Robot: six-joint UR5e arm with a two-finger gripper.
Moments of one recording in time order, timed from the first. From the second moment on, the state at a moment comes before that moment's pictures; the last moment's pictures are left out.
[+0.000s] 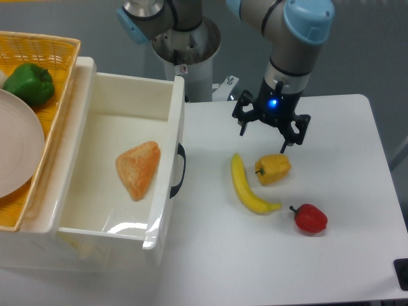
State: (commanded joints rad) arm 2.68 -1.76 -1.58 -1.30 1.36 1.10
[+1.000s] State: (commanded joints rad) arm 2.67 -1.83 -1.59 -1.27 1.43 0.92
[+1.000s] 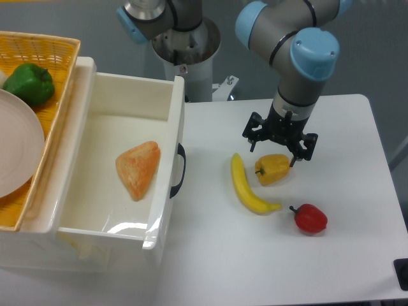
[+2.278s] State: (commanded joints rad) arm 2.58 -1.97 -1.60 -1.27 1.32 0.72
